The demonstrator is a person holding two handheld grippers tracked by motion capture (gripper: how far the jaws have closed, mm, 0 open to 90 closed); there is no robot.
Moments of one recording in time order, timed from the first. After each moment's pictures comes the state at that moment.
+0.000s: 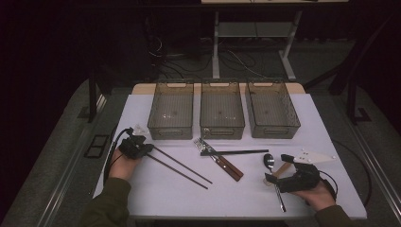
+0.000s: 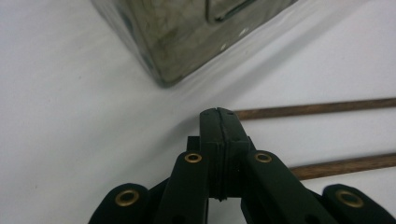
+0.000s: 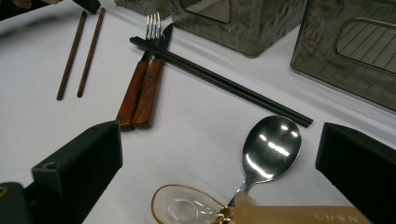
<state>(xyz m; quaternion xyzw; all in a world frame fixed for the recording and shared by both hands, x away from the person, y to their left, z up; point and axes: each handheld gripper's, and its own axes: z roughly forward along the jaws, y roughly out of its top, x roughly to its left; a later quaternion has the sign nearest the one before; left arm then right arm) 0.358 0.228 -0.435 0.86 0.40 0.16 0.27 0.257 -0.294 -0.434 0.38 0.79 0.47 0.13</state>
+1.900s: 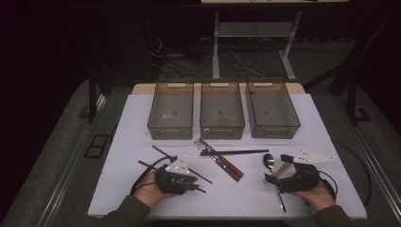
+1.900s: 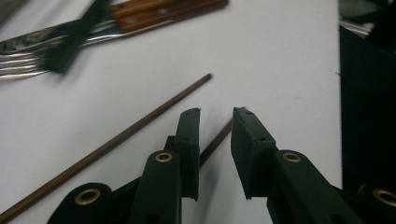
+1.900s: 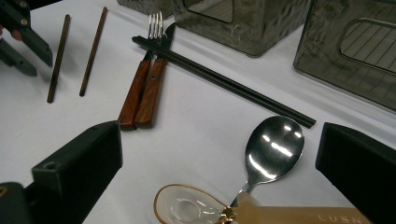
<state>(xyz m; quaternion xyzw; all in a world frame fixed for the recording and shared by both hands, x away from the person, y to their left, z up) 0.269 0.110 -0.430 0.92 0.13 0.01 0.37 0.257 -0.293 -0.434 0.38 0.79 0.47 0.13</state>
